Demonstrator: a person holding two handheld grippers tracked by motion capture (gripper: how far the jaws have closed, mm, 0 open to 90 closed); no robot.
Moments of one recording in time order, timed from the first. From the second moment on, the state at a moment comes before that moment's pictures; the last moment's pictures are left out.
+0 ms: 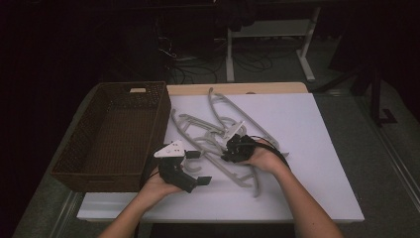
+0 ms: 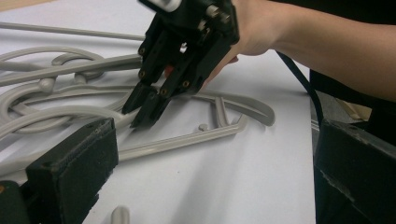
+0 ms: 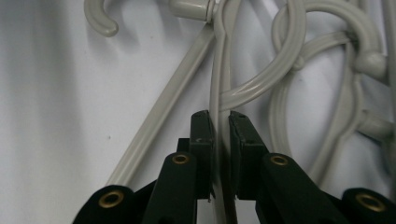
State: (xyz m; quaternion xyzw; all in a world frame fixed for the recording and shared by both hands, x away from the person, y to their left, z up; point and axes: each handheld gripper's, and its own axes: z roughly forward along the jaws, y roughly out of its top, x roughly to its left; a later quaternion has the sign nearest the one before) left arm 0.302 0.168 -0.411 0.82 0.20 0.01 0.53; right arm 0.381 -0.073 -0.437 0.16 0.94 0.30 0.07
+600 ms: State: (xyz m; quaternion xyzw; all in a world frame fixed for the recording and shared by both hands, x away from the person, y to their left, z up) left arm 0.303 0.169 -0.409 0.82 0.21 0.01 0.54; right arm 0.342 -0.142 -0.415 0.12 0.93 0.33 0.07
